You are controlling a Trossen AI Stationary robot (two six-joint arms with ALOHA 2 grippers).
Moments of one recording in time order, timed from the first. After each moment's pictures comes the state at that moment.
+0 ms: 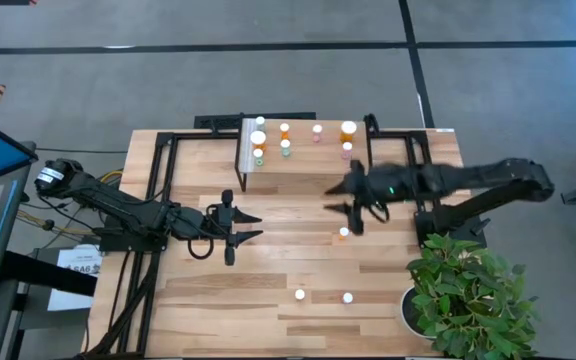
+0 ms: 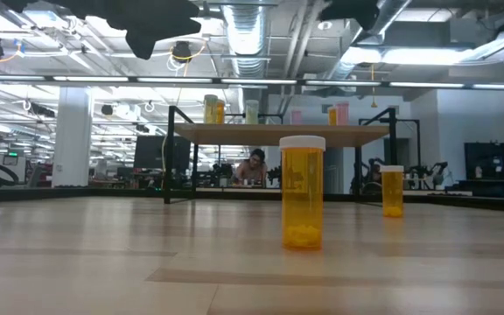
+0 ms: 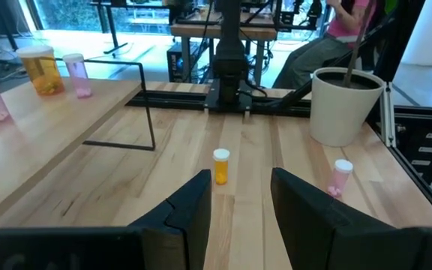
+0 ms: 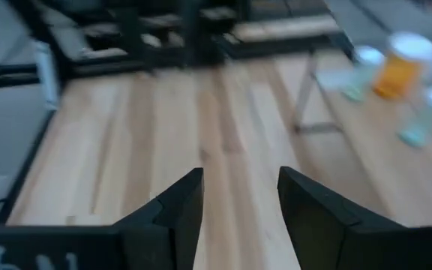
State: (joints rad) left arm -0.30 1.10 0.57 0.32 -0.40 -0.12; right arm 0.05 1.16 1.10 -0.44 0.12 0.16
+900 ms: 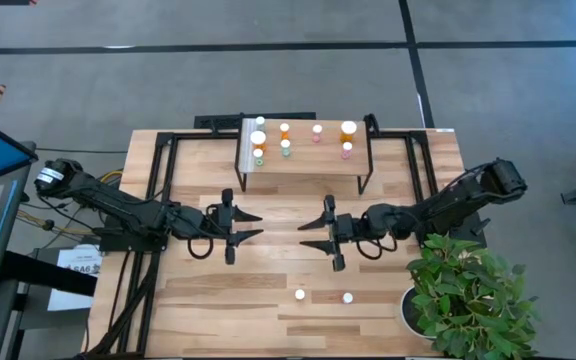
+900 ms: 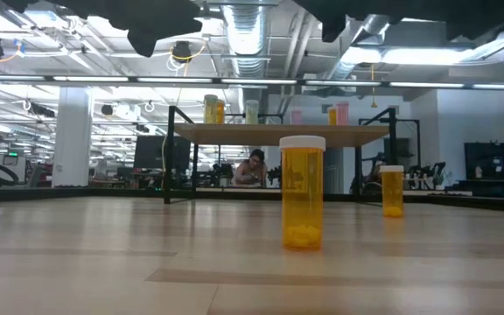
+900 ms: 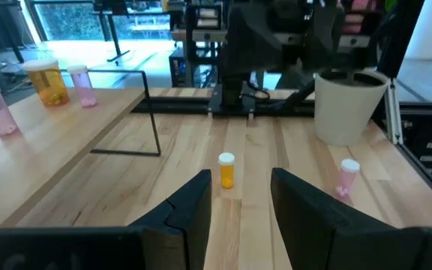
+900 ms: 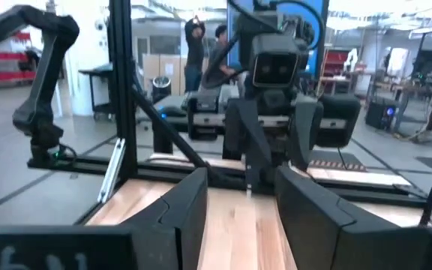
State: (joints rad) left arm -0.30 1.10 0.57 0.34 -0.40 -0.07; right arm 0.24 1.44 0.65 0.90 0.13 -0.05
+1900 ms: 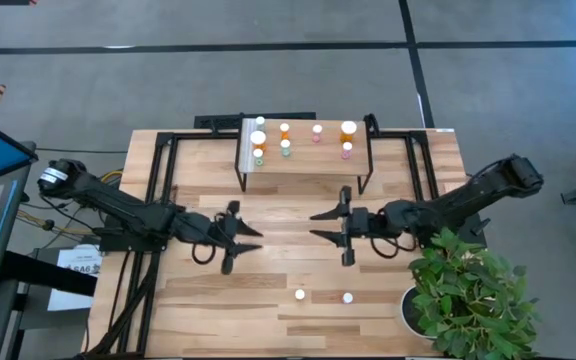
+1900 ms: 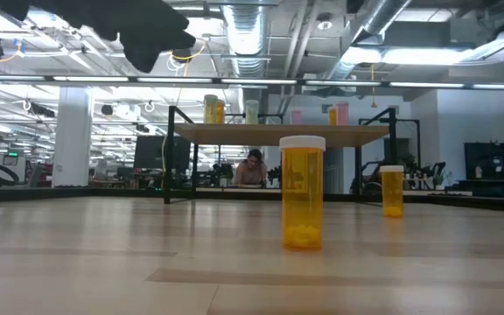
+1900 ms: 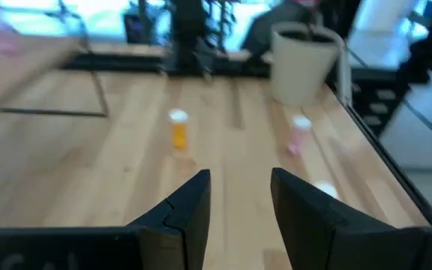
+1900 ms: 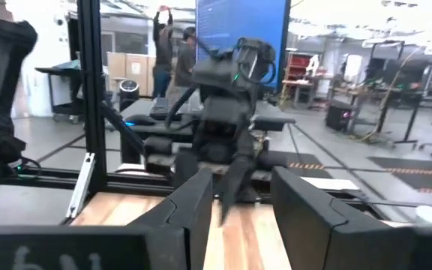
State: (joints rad) left arm -0.31 1.14 0.57 0.26 -0.26 -0.16; right arm 0.30 1.26 0.69 0.69 0.30 -0.09
